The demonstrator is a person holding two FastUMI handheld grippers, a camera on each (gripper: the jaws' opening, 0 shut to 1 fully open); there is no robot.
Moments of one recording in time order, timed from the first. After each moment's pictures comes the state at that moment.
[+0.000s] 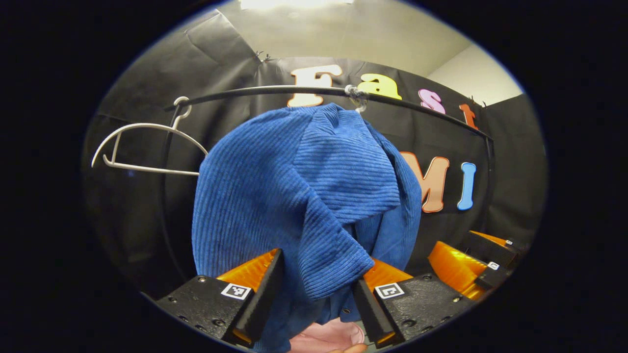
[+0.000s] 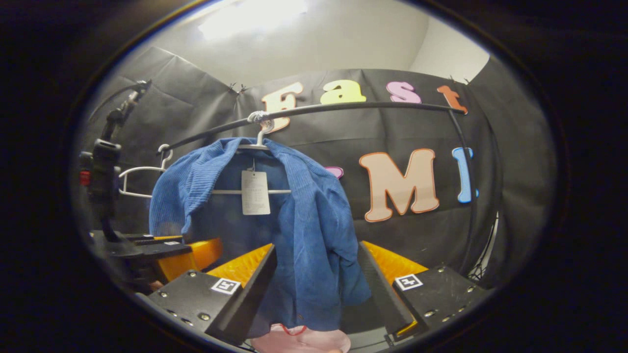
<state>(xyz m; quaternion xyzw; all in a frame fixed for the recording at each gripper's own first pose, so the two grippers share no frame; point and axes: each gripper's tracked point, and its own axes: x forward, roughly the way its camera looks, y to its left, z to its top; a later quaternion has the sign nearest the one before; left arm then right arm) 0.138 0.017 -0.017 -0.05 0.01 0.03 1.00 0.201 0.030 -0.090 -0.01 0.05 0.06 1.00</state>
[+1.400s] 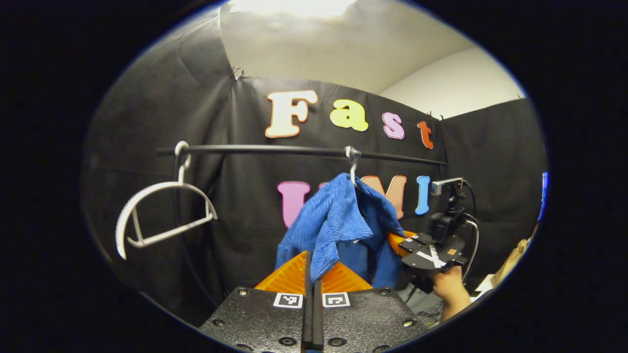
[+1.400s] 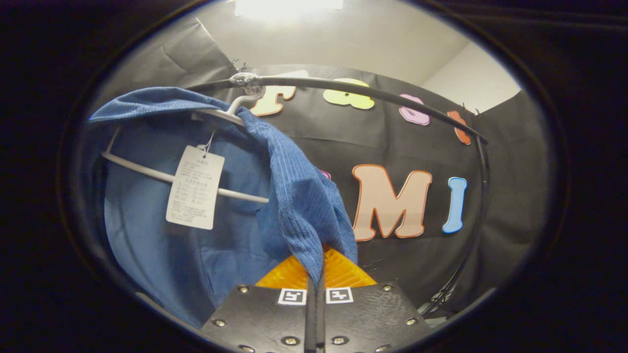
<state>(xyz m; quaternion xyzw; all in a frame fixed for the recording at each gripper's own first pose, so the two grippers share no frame) 0.065 0.110 0.085 0.00 -0.03 -0.10 1.00 0.296 0.002 -0.085 -0.12 0.03 -0.05 0.99</state>
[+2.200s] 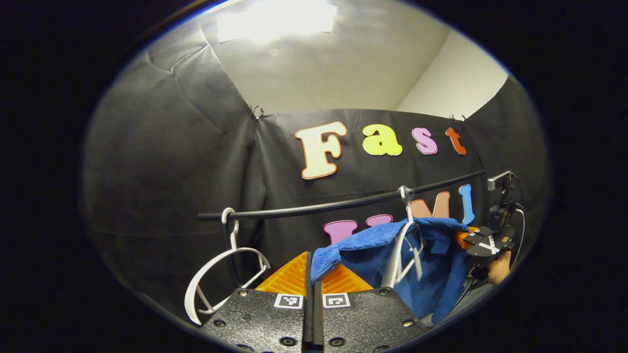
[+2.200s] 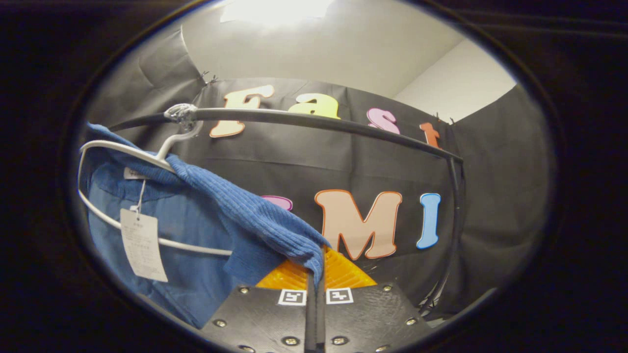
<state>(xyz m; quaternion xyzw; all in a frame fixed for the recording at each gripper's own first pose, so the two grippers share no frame) 0.103 0.175 0.158 0.05 -0.12 0.00 0.99 0.341 -0.051 -0.016 -0.08 -0.03 -0.11 0.99</state>
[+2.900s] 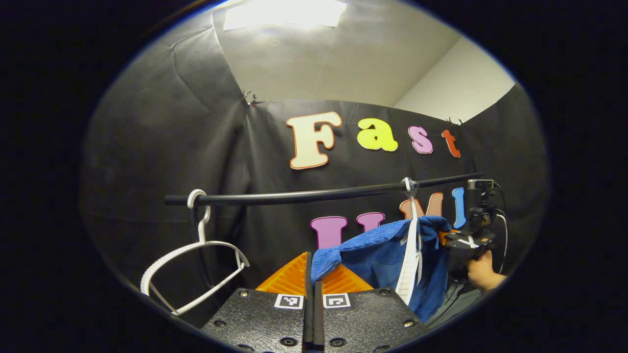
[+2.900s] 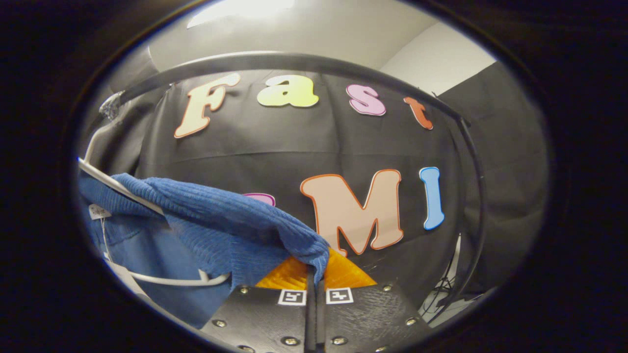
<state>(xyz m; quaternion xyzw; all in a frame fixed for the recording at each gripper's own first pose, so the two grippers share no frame) 0.153 0.165 0.131 0.02 -0.09 -0.05 0.99 0.426 -0.076 -0.052 -0.02 0.00 -0.15 0.99</state>
